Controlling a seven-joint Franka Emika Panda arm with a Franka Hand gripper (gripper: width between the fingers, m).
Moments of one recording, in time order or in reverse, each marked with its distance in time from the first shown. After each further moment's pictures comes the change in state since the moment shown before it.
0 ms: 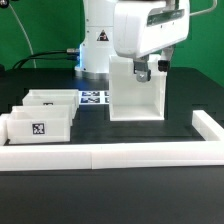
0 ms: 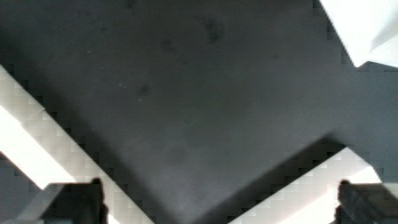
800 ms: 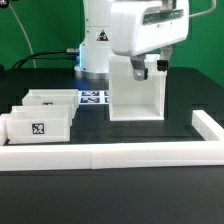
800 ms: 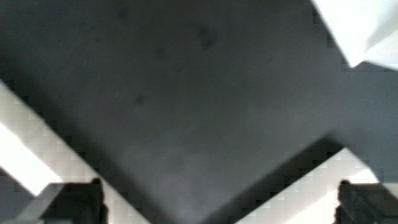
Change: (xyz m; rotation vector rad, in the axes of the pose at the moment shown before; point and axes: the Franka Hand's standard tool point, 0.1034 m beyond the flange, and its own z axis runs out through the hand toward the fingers) arm -0.023 -0.025 -0.003 -0.023 0.019 0.154
